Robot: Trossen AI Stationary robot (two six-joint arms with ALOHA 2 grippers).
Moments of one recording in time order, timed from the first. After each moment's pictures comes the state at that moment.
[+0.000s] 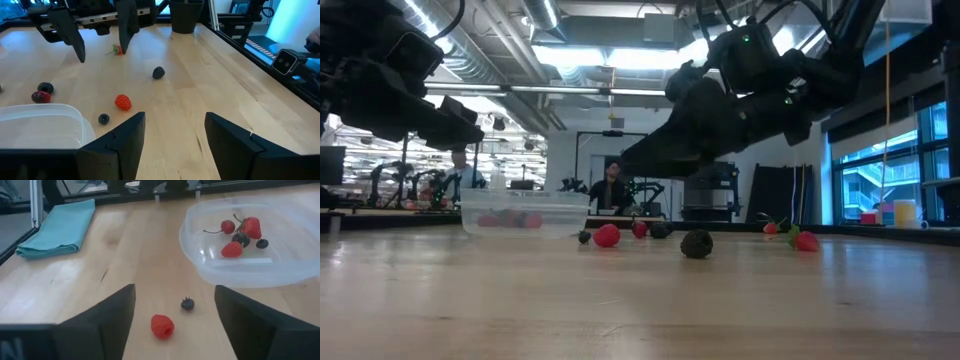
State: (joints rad) left arm -0.21 0.71 0.01 0.43 -0.02 -0.04; right arm -0.04 1.86 0.76 0.76 -0.15 0.09
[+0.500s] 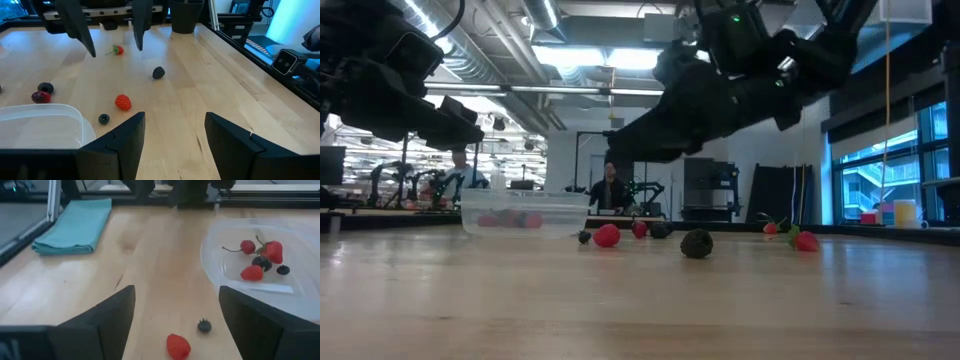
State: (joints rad) left arm -0.21 0.71 0.01 0.43 -0.02 -0.04; right arm 0.00 1.86 0.85 0.66 -0.15 -0.03
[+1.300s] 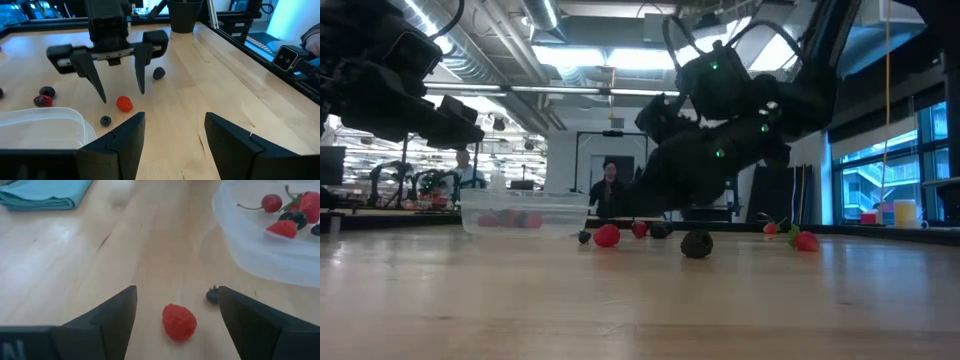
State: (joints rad) left arm -0.21 0.71 0.01 0.43 -0.02 -0.01; right arm 0.00 2.06 0.89 0.72 -0.15 -0.07
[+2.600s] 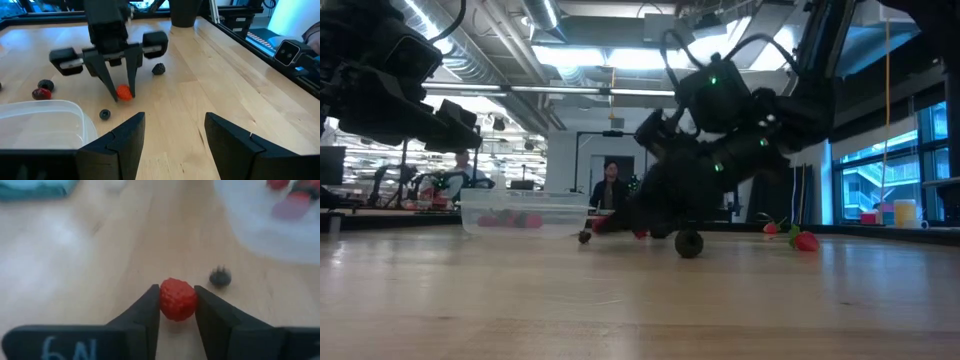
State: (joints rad) left arm -0.21 0.71 0.01 0.40 -0.02 -0.02; right arm 0.00 2.11 0.89 0.76 -0.15 -0.03
